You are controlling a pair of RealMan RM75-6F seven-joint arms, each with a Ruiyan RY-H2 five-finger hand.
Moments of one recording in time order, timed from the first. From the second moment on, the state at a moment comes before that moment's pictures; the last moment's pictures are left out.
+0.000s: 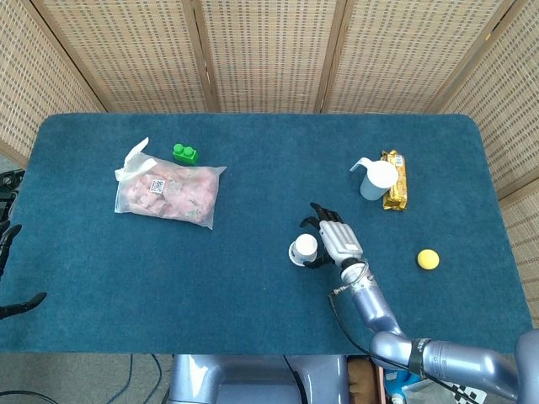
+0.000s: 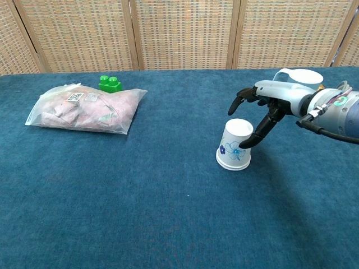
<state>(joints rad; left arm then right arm) -0.06 -0.86 -0.06 -1.96 1.40 1.47 0.10 0.76 -1.55 0.29 -1.66 -0.69 0.98 -0.36</state>
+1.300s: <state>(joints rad) -0.07 -0.86 -0.05 -1.97 1.40 1.46 0.11 0.75 -1.46 0.29 -1.79 -0.77 1.02 -0.30</state>
